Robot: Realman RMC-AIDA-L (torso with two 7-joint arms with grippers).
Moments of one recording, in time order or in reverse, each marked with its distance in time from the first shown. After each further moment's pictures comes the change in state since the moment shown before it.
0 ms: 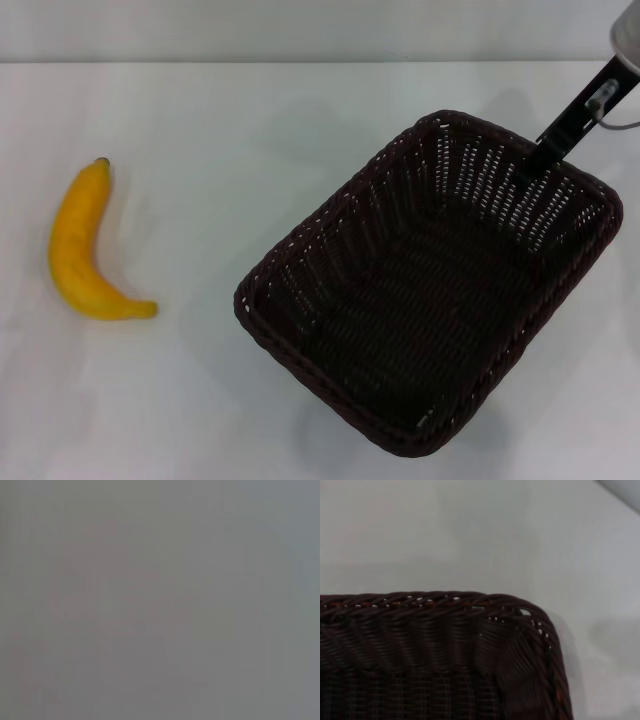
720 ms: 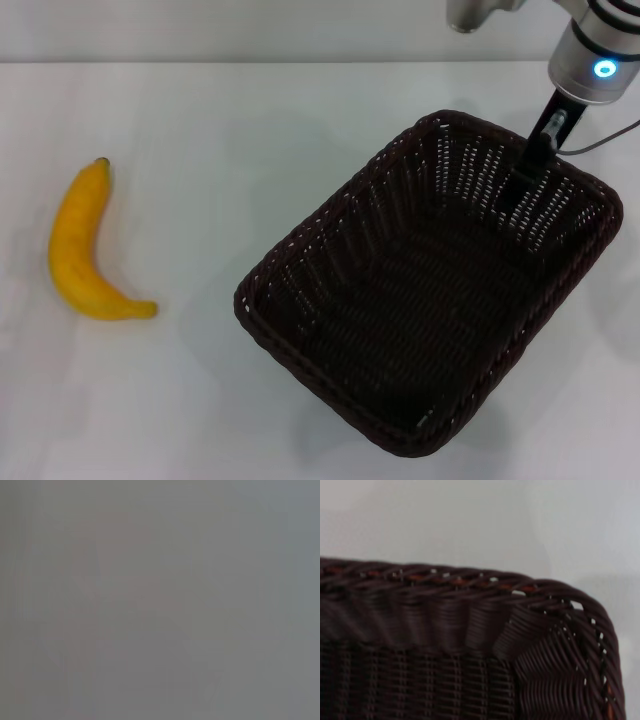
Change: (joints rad) left arm -0.003 -0.005 0.000 -0.008 0.000 0.062 0.008; right arm 0.142 0.016 -0.136 0.257 -0.053 -0.116 0.055
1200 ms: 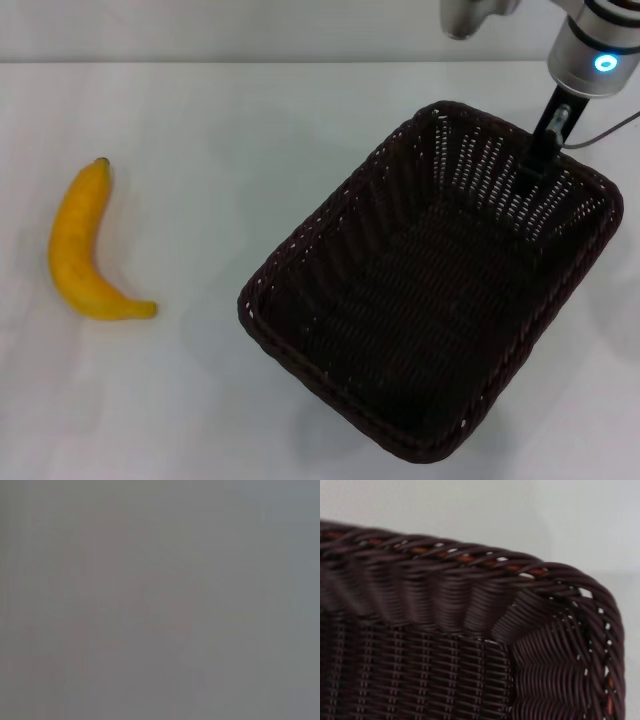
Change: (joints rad) left arm -0.009 -0.003 0.001 -0.015 0.001 -0.009 0.082; right arm 0.004 -0.001 -0.088 -0.033 0.004 0.018 -0.013
